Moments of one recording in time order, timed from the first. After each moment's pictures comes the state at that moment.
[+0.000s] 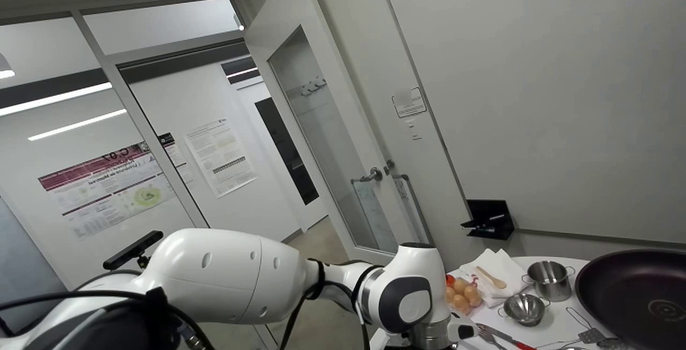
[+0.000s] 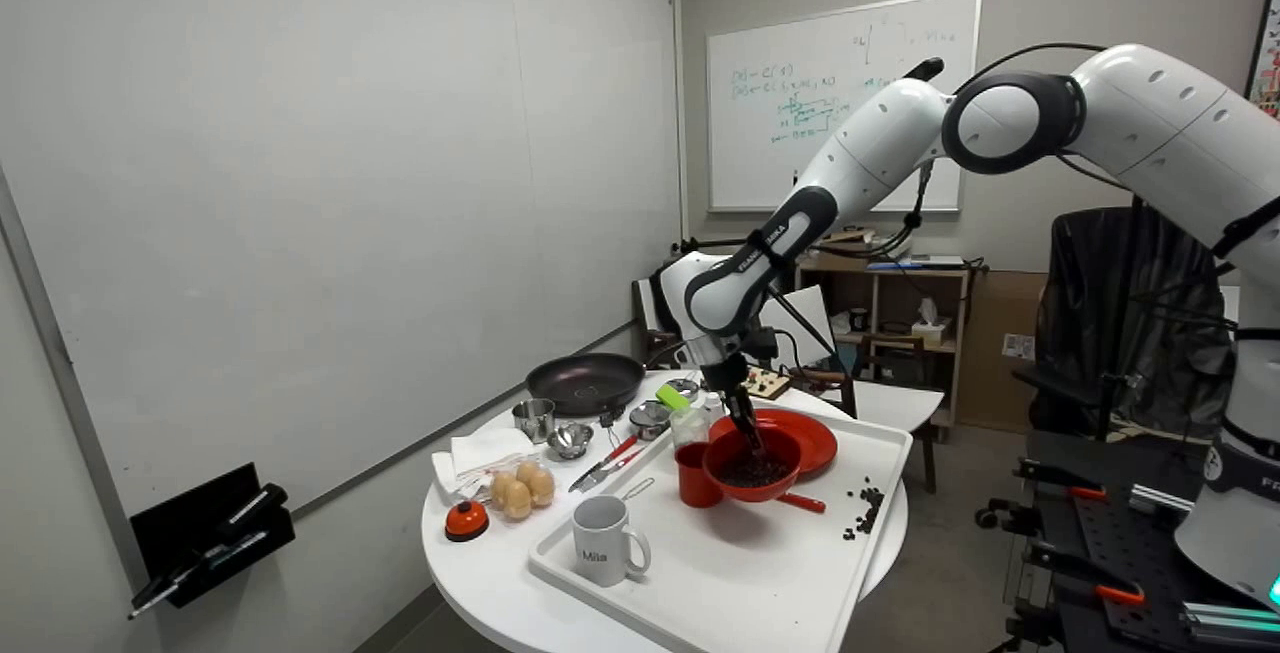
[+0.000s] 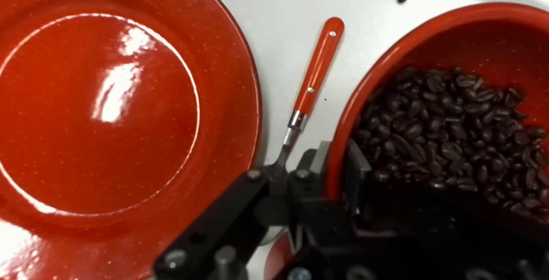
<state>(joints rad) -0.07 0.85 0.02 -1.52 -0.11 1.98 -0.34</state>
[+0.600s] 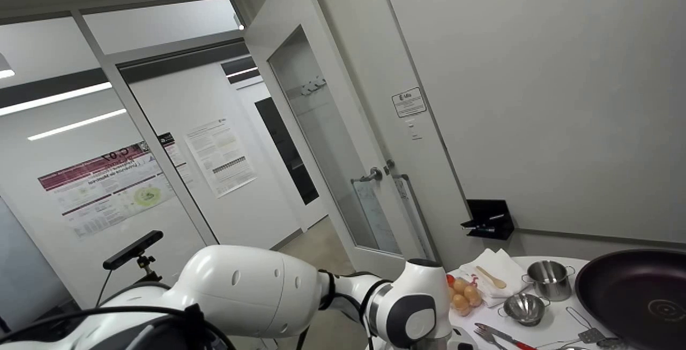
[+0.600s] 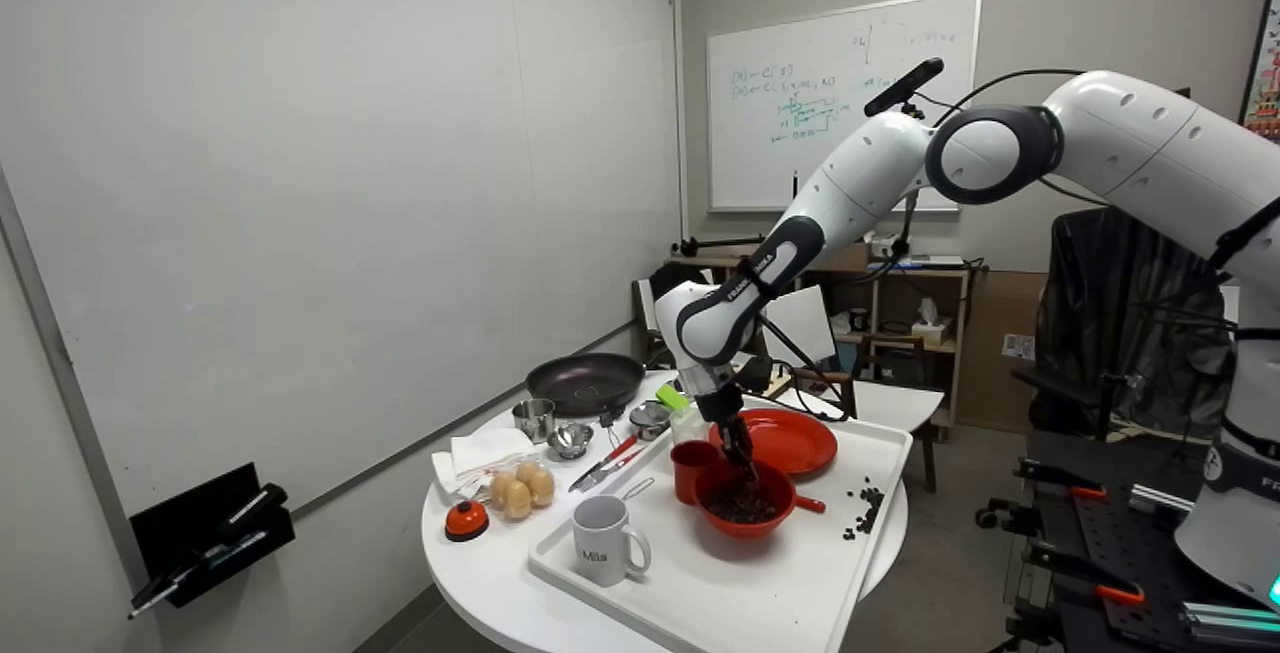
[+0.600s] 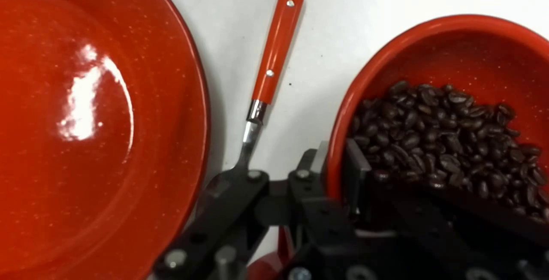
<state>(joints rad) -0.05 0.96 0.04 -1.44 -0.07 1.98 -0.26</state>
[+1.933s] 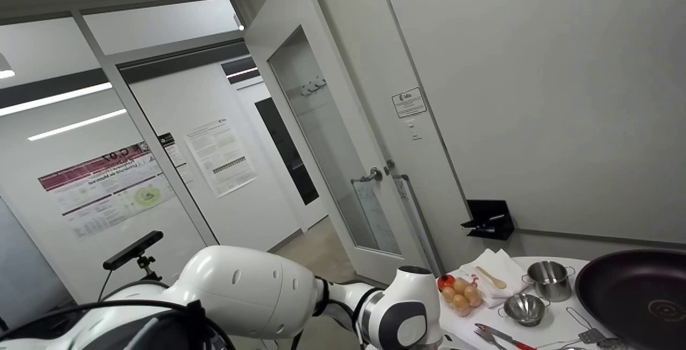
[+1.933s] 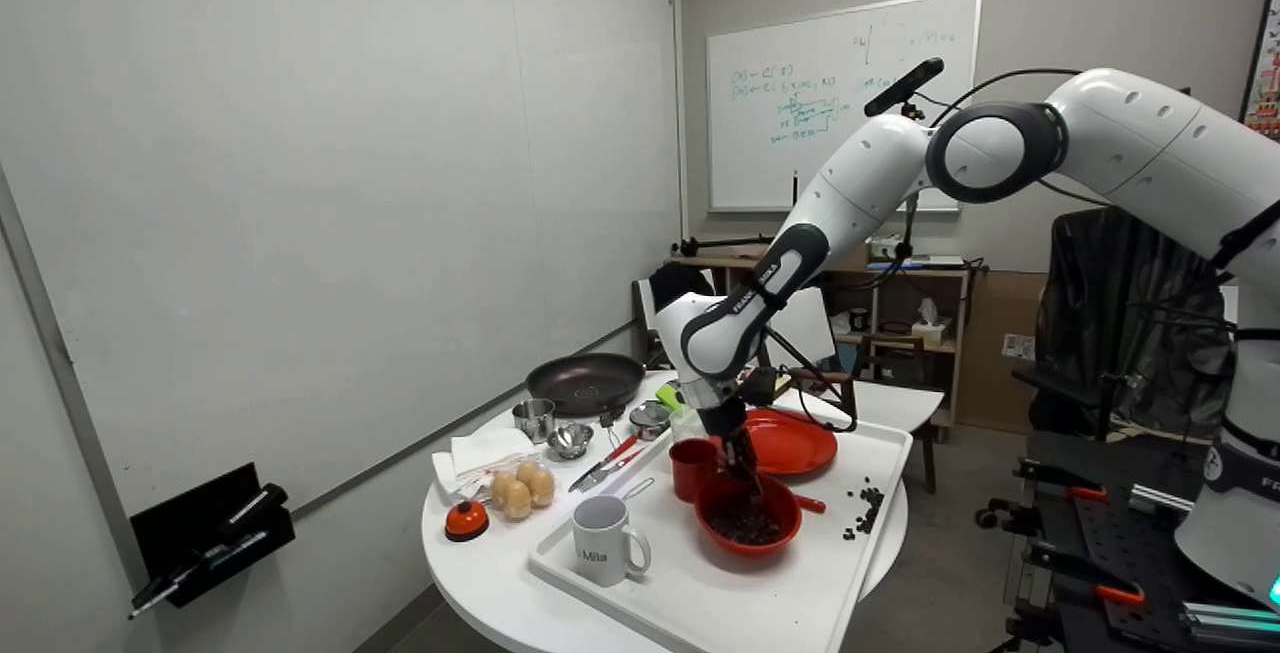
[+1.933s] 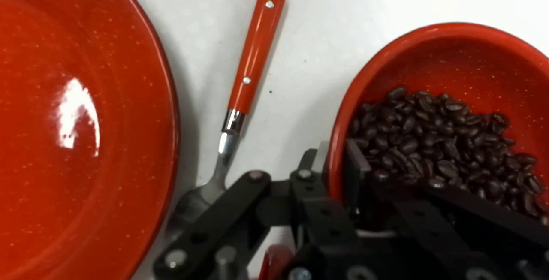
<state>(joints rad) -0.03 0.95 0.04 -1.50 -0.08 2.03 -0.22</state>
